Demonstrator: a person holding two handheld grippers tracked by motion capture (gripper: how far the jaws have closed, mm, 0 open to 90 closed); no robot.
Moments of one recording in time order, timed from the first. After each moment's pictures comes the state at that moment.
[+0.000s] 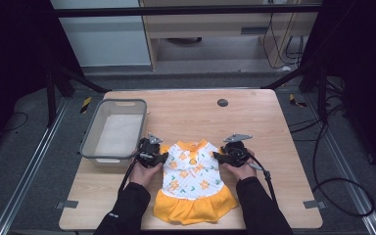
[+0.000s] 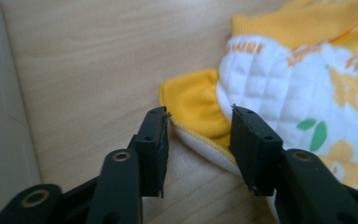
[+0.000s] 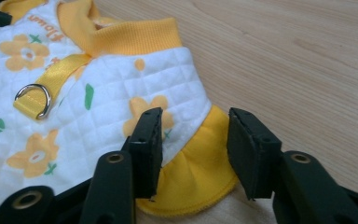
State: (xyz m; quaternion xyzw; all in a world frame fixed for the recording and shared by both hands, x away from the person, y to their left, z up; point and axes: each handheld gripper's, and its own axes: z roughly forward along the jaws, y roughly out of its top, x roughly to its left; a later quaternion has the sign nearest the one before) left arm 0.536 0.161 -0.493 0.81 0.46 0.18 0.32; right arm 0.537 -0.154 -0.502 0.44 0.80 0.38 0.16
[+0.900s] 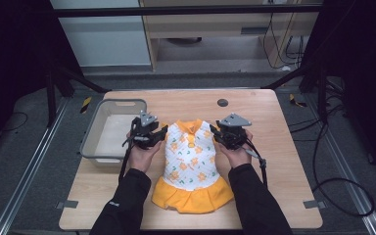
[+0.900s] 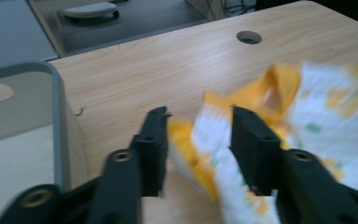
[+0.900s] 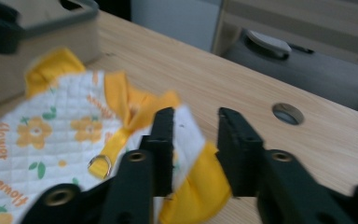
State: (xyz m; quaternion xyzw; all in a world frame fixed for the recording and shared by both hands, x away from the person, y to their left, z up) left arm 0.549 0.157 -0.408 0.74 0.45 0.27 0.41; right arm 0.544 -0.130 -0.420 0.39 0.75 0.43 0.31
